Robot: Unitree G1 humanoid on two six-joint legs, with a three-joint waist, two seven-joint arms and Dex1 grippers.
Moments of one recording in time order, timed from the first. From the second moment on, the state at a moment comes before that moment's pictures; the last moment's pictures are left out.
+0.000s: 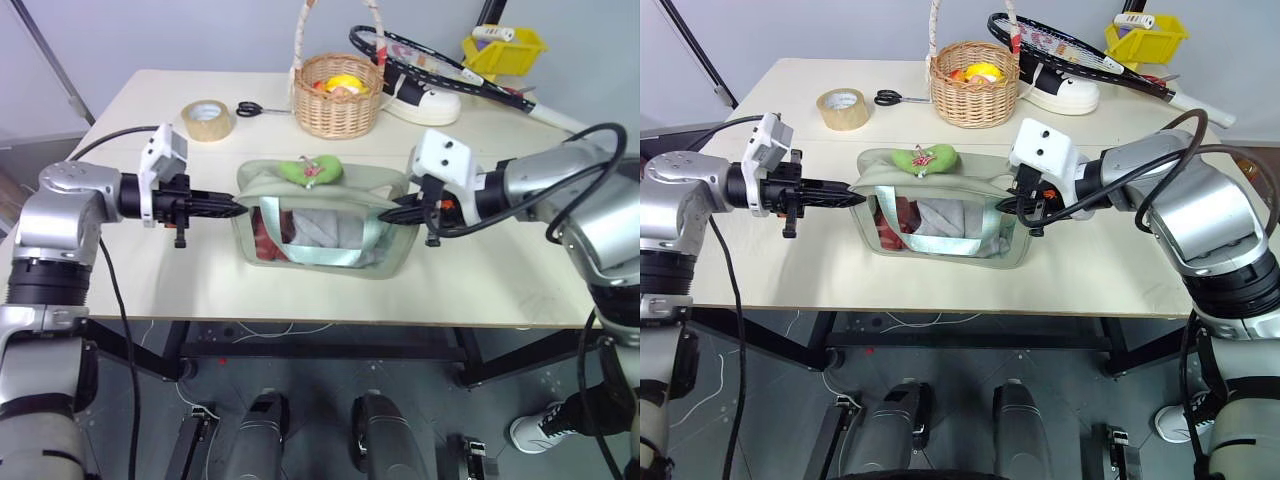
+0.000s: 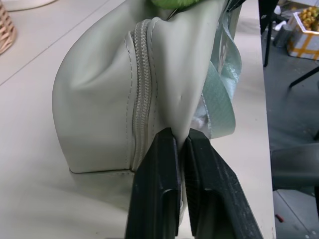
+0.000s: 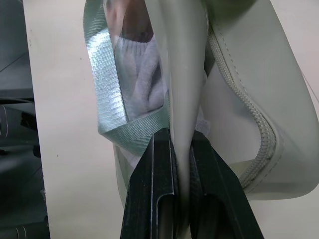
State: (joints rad) left arm -0.87 0.81 -0.02 0.35 -0.38 0.45 -1.46; right arm -0.94 -0.92 0.25 -0.30 0.35 0.96 1.07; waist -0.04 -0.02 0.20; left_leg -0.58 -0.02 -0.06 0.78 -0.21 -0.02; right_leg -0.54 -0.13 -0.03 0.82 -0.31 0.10
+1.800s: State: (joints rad) left arm -0.83 0.78 -0.02 0.29 -0.36 0.43 -1.39; right arm -1.17 -0.65 0.20 -0.05 0.42 1.02 0.97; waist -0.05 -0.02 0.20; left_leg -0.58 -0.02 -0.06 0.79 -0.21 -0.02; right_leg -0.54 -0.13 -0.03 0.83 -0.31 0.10
